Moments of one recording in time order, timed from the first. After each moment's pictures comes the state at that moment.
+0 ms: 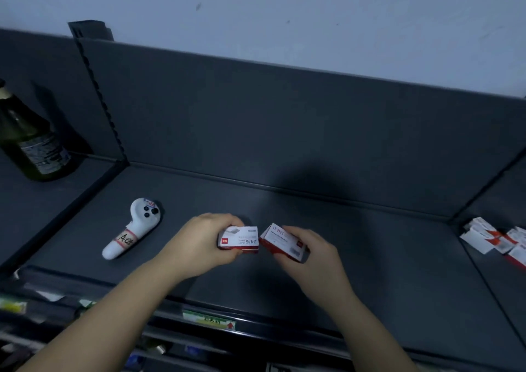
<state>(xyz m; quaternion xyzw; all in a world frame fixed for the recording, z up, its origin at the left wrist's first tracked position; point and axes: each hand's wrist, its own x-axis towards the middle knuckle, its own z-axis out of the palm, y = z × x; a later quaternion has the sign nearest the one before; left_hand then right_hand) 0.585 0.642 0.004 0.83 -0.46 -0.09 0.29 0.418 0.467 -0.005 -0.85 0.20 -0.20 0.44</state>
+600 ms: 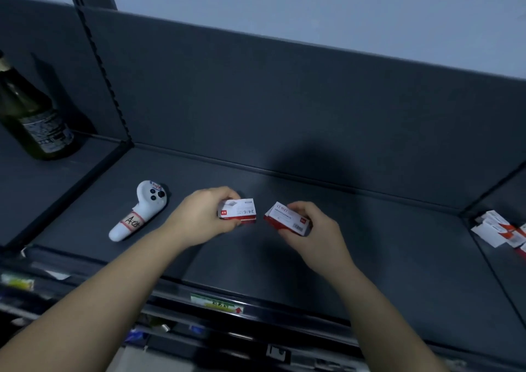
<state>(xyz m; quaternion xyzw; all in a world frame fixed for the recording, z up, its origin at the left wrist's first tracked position) 0.613 0.641 -0.002 0.86 -0.39 -0.09 0.31 0.443 0.459 -0.005 -0.85 0.21 -0.17 0.46</state>
